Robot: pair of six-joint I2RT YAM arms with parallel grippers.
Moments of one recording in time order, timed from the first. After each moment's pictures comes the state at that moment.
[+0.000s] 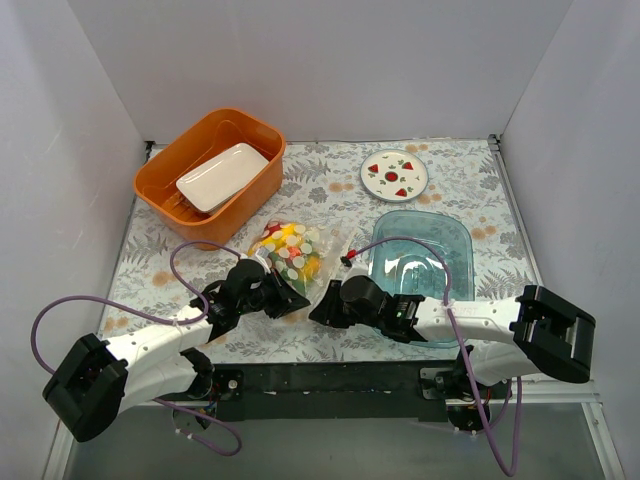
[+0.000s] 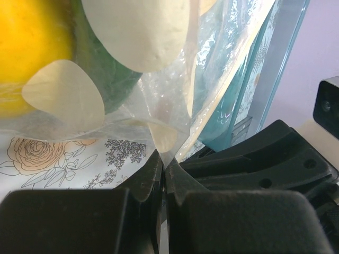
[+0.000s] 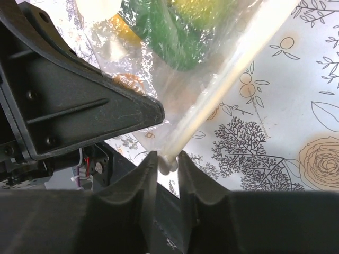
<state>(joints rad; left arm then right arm) -0.71 1.02 0.35 0.06 0.23 -1.22 1.19 1.33 0.57 0.15 0.13 1.10</state>
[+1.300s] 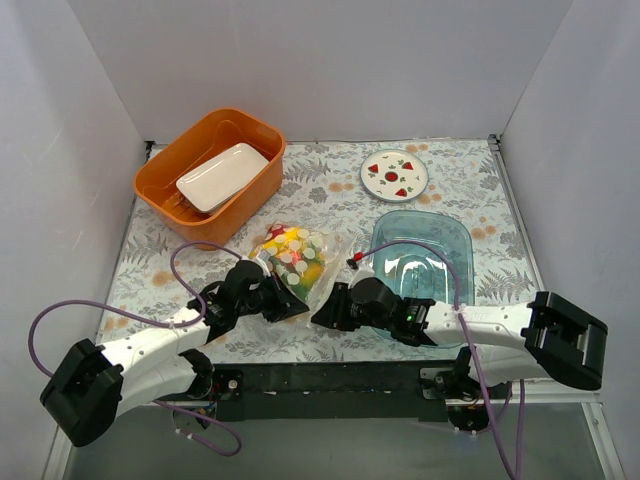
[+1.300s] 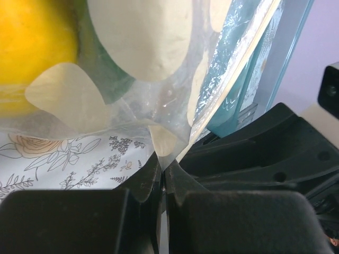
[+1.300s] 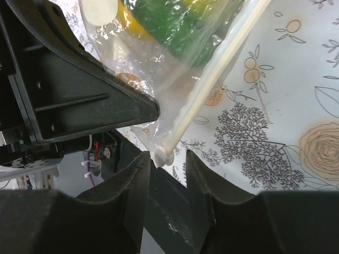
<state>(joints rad) -0.71 0.98 0.35 0.00 0.28 -1.19 1.16 1.25 0.49 0.20 0.06 1.10</state>
